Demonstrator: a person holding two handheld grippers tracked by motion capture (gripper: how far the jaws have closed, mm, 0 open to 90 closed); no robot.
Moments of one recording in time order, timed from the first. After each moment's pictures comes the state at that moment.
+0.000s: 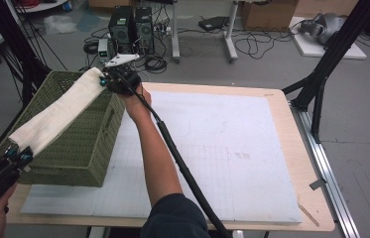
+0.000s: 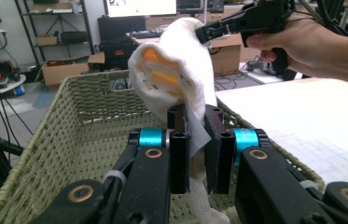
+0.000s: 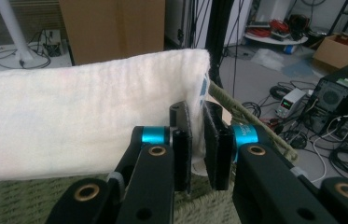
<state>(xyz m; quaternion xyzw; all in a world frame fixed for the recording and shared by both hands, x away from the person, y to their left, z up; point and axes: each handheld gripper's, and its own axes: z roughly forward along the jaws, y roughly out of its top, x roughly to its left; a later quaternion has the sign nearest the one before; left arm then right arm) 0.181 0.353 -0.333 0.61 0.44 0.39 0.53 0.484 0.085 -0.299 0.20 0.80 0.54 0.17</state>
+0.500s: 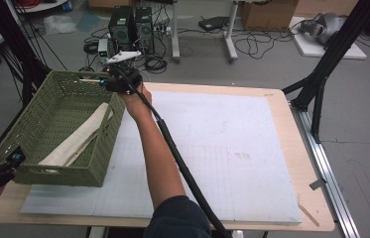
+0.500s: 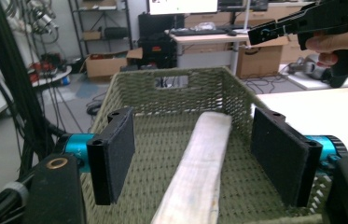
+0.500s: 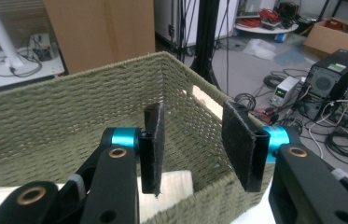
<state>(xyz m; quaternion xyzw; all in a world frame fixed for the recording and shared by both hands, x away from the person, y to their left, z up) 0.178 0.362 -0.319 0.58 0.48 0.43 0.50 0.483 0.078 -0.291 0.24 0.79 0.54 0.17</state>
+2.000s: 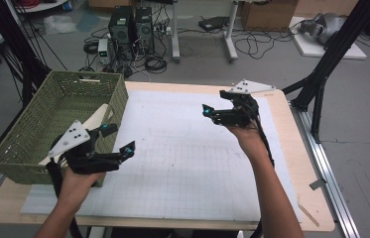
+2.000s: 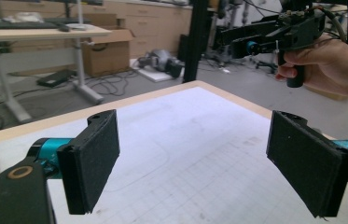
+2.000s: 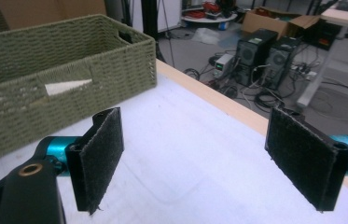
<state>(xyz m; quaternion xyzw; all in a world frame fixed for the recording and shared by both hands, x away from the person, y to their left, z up) 0.257 0.173 -0.317 0.69 0.31 0.21 0.62 0.374 -0.213 -0.287 0.31 0.77 0.52 0.22</state>
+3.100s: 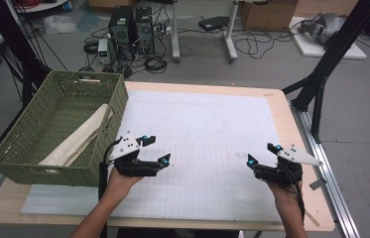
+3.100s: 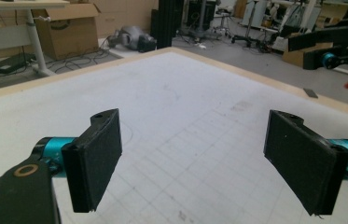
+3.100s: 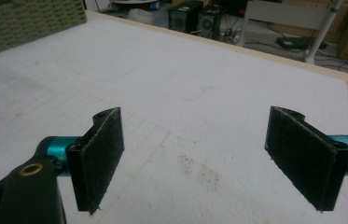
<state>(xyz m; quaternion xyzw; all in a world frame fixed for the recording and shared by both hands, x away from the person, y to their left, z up) 0.290 0.113 -0.400 0.73 0.28 0.17 0.60 0.261 -0.319 -0.389 0.42 0.72 0.47 0.29</state>
